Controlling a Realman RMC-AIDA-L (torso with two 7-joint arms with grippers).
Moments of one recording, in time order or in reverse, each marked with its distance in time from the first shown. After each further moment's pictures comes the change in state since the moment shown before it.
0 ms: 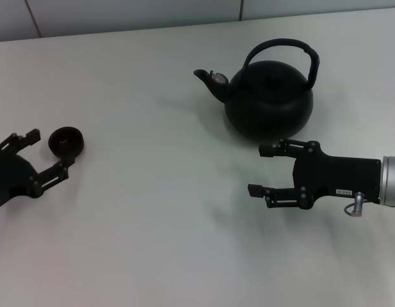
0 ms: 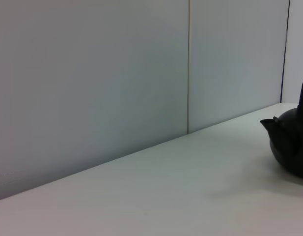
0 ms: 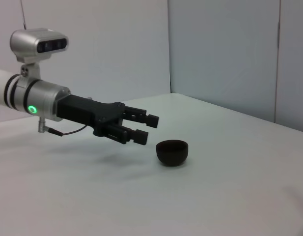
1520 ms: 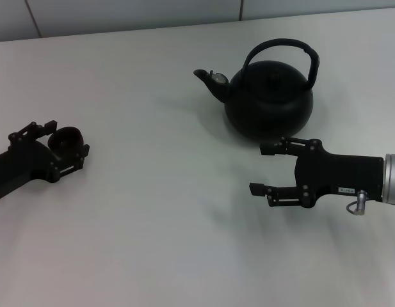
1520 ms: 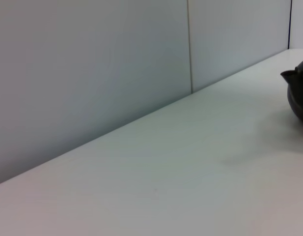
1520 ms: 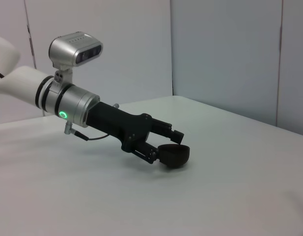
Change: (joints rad) left arm -0.103 0.002 0.112 -0.015 0.006 -0.213 -0.017; right arm 0.000 0.000 0.000 -0.019 -0.001 -0.019 0.008
